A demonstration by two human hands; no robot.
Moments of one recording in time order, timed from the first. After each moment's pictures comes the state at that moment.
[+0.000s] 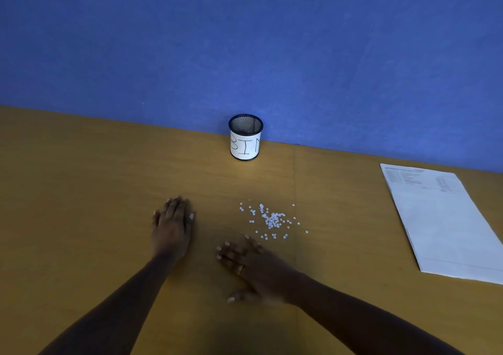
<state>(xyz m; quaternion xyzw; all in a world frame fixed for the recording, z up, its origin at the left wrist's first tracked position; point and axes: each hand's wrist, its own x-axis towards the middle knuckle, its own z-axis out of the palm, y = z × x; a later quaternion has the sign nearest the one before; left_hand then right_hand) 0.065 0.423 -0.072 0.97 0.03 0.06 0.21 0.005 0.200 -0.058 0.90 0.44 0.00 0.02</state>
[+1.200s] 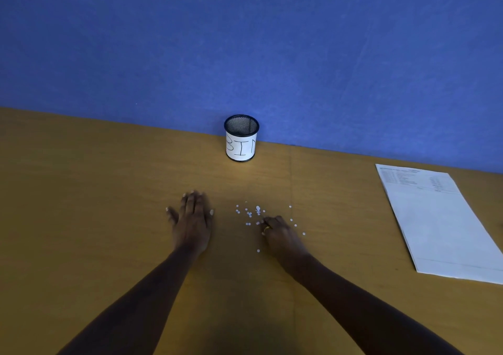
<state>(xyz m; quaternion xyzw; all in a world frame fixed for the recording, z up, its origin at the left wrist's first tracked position) 0.080 0.375 -0.062 0.98 0.04 0.01 0.17 0.045 0.178 -0.039 0.98 0.15 -0.06 -0.08</state>
